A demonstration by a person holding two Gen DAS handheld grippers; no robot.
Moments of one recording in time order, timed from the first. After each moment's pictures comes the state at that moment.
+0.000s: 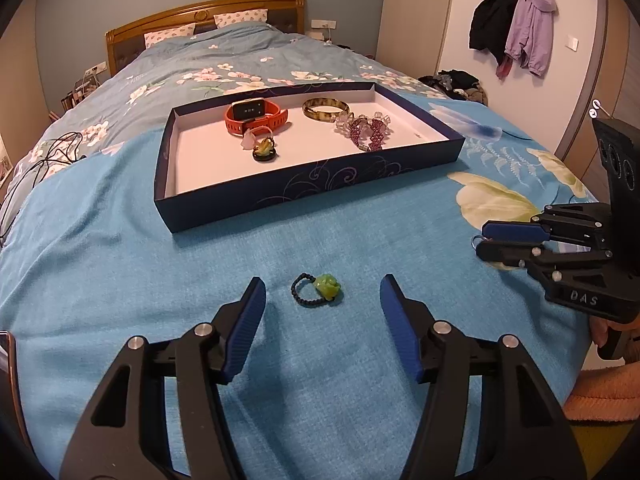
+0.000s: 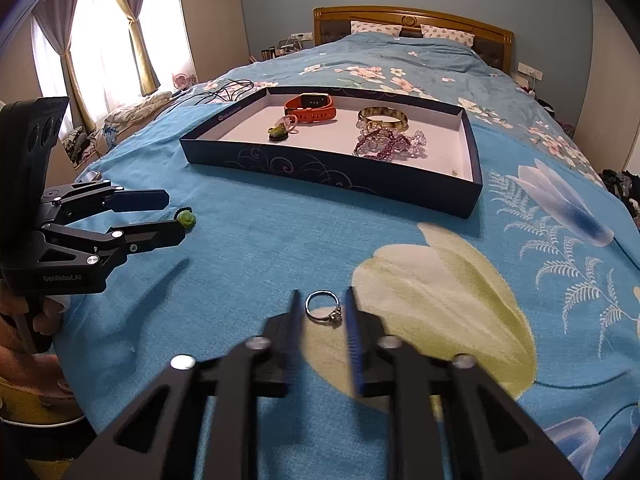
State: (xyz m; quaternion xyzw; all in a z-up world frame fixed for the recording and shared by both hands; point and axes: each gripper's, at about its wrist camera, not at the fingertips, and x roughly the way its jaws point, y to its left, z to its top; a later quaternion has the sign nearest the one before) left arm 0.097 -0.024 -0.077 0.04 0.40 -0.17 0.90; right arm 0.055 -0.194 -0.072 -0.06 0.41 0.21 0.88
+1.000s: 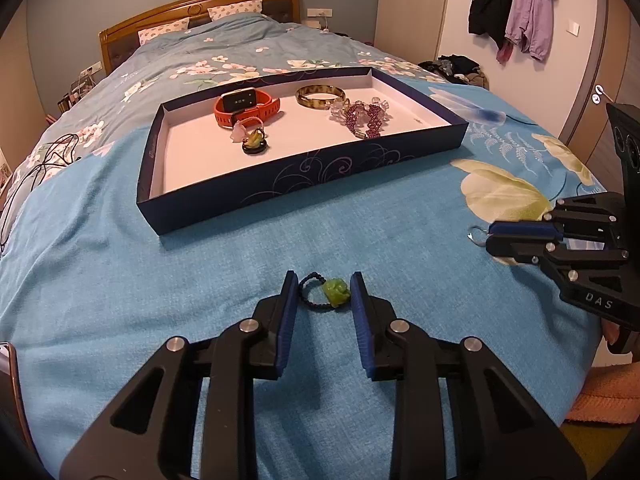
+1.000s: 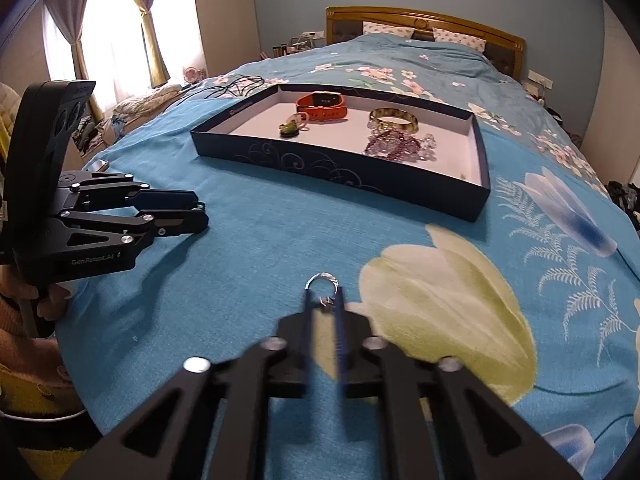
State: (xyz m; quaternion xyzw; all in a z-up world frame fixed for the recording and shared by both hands) left arm 0.107 -0.035 -0.086 0.06 0.42 -0.17 0.89; right arm 0.050 -0.191 -0.072 -0.08 0.41 0.23 0.88
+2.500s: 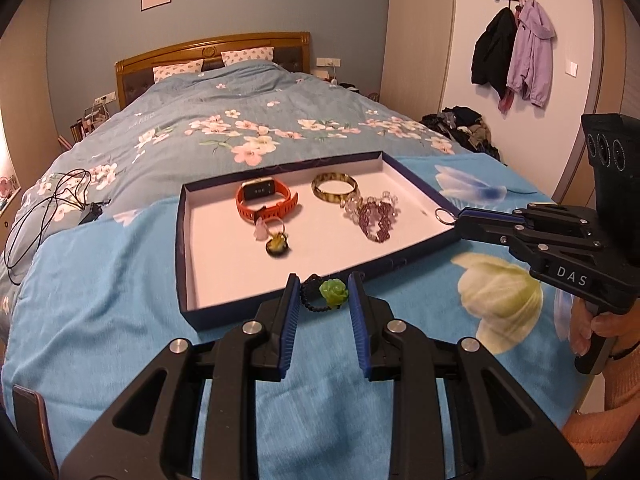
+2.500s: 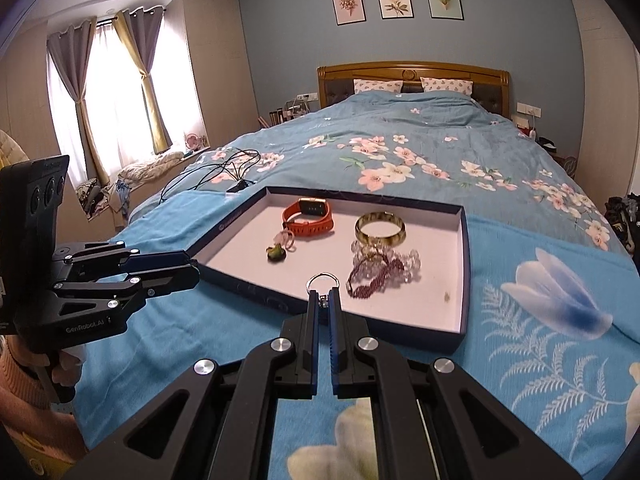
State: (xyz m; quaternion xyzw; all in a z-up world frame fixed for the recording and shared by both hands) left arm 0.126 -0.027 -0.022 0.03 0.33 -0.16 0.93; right arm 0.106 -0.197 -0.014 -0.01 0.31 0.24 0.92
